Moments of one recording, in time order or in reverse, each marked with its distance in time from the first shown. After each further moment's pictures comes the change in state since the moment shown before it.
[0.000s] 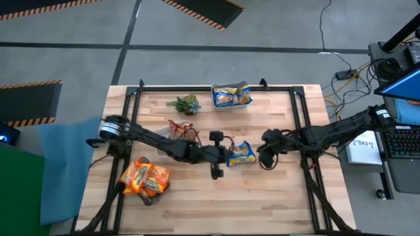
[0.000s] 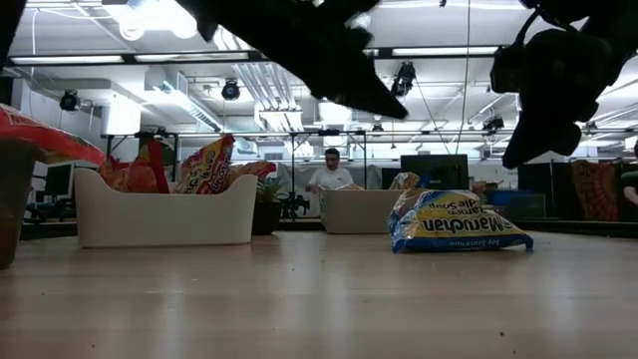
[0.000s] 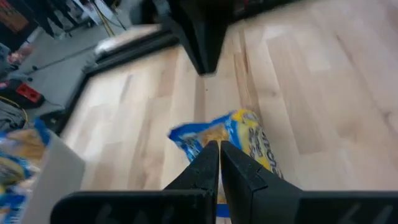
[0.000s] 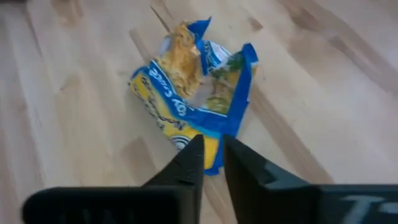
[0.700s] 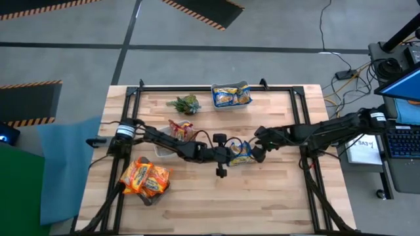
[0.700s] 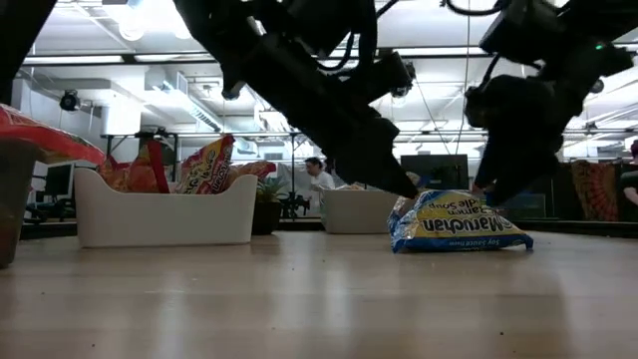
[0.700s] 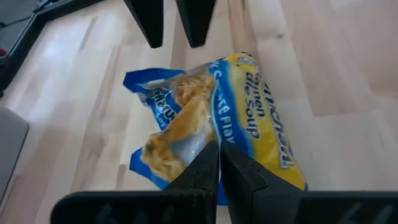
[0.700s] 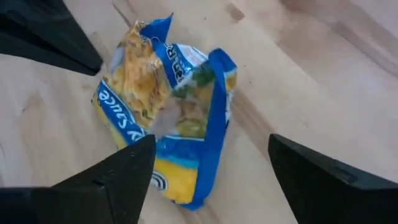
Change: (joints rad) left arm 0.044 0.198 0.063 -0.016 0.053 -0.078; right arm -0.180 0.161 -0.026 0.147 -0.132 -0.015
